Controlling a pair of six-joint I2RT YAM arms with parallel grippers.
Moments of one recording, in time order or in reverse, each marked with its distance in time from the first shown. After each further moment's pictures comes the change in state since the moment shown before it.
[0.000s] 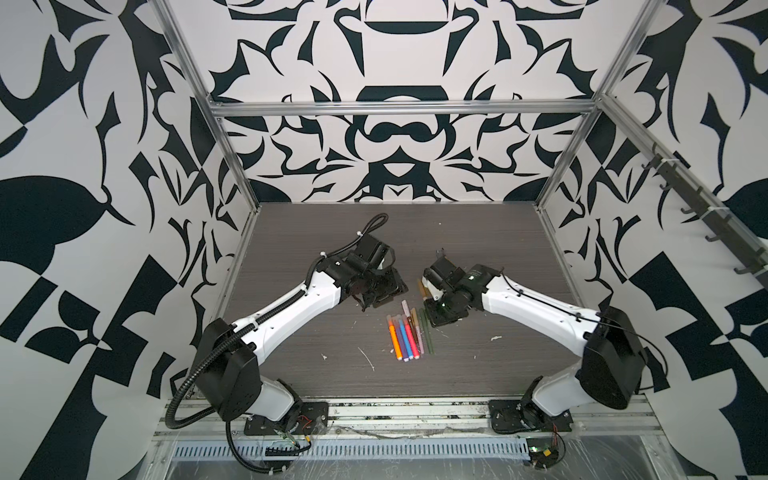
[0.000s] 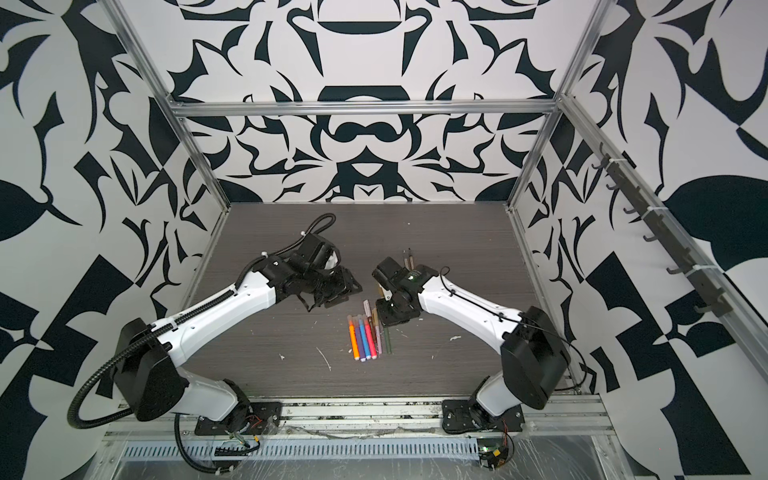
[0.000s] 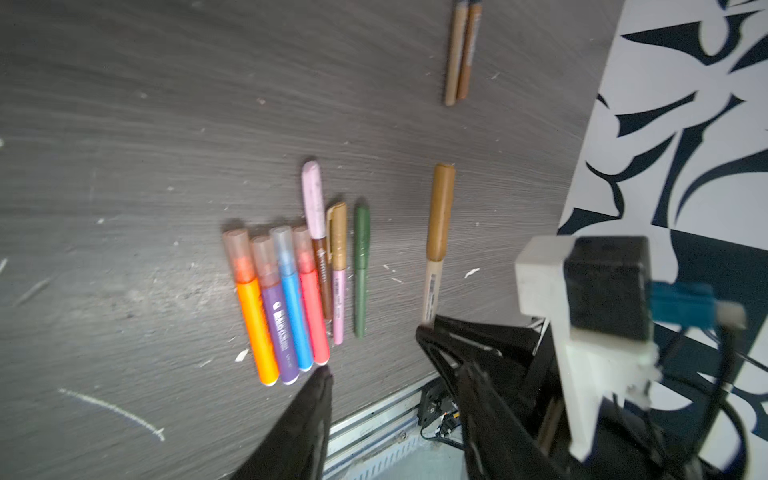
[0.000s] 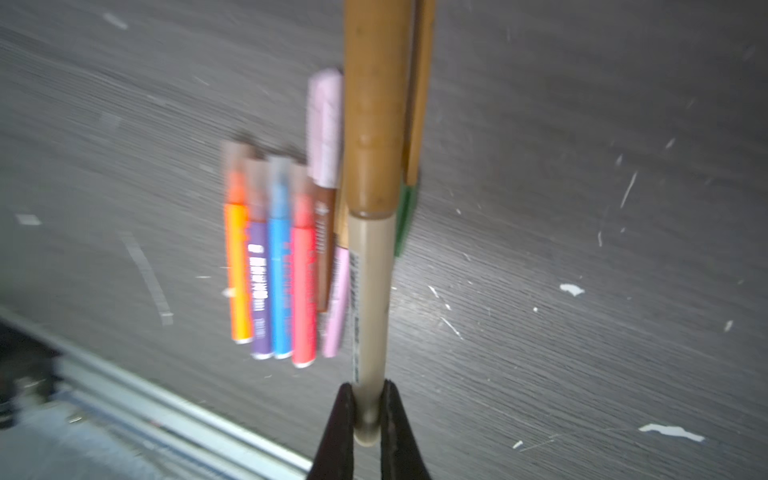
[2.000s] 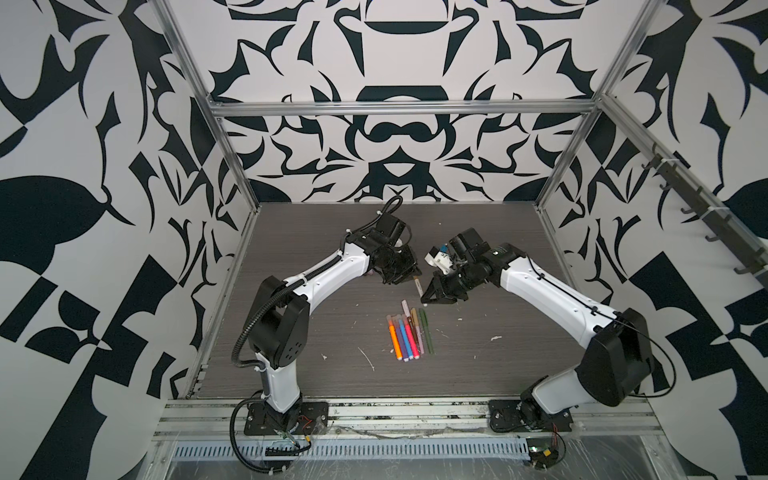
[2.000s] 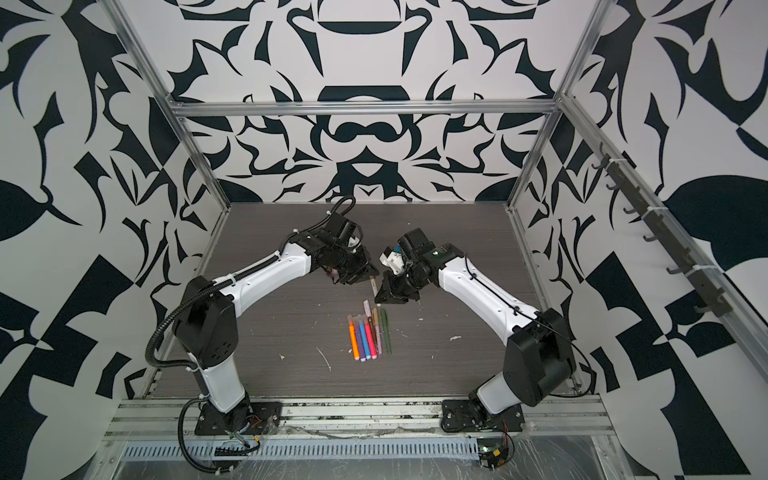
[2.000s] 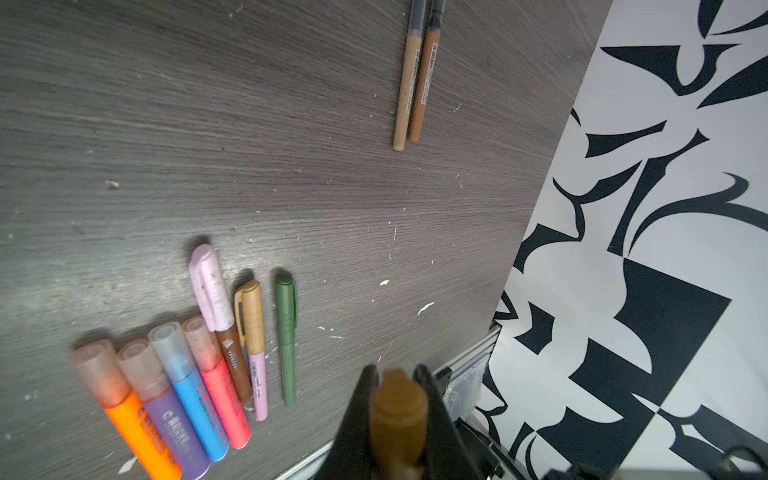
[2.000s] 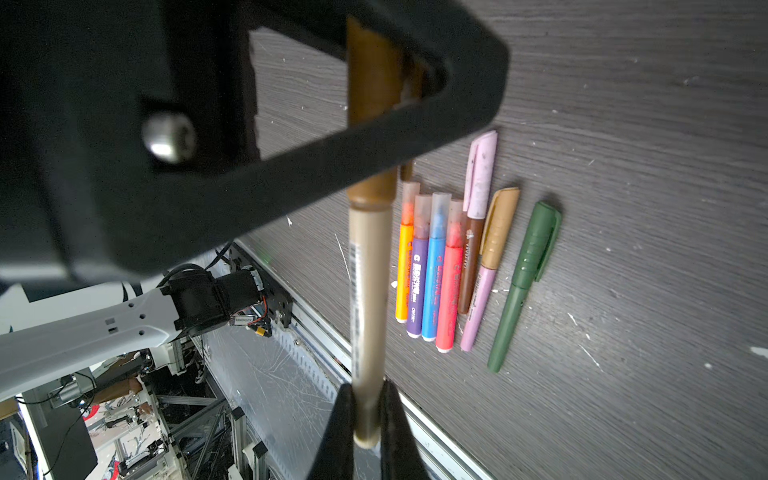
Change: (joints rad) left arm 0.037 0.339 0.256 0.050 0.130 -0.074; right arm -0.233 0.026 0.080 0.024 -0.519 -0.034
